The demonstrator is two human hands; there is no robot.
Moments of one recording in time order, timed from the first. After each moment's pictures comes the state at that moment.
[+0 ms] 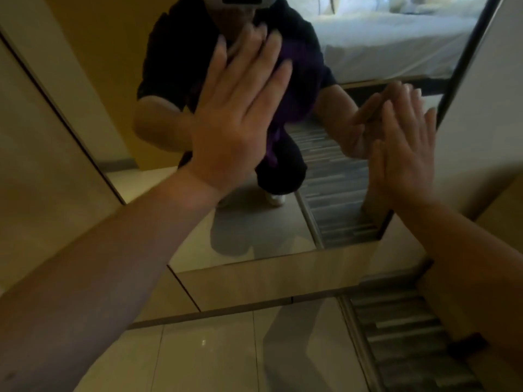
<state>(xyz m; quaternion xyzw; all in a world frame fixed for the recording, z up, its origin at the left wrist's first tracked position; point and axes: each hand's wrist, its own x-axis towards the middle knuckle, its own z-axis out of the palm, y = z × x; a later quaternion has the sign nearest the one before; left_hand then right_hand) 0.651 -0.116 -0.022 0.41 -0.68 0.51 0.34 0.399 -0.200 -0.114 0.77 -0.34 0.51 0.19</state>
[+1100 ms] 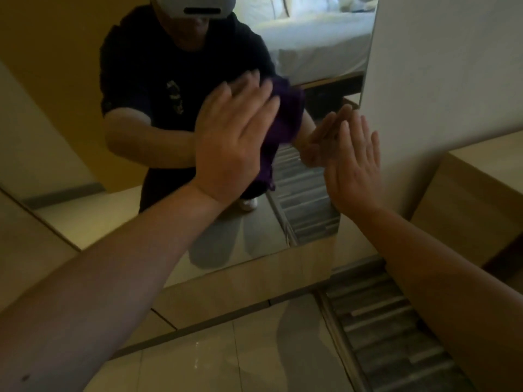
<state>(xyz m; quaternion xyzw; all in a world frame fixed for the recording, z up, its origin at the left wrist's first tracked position) 0.574 -0.154 -0.050 0.36 -0.75 0.43 0.36 0.353 -0.203 -0.149 0.76 -0.45 0.45 0.13</state>
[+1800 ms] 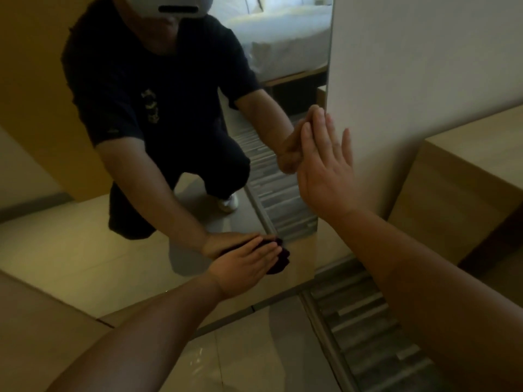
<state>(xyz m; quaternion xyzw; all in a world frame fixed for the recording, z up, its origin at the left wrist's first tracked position) 0.582 -0.152 -0.296 0.27 -0.89 0.34 -0.12 0.346 -0.214 -0.168 0.78 -0.48 0.36 0.18</state>
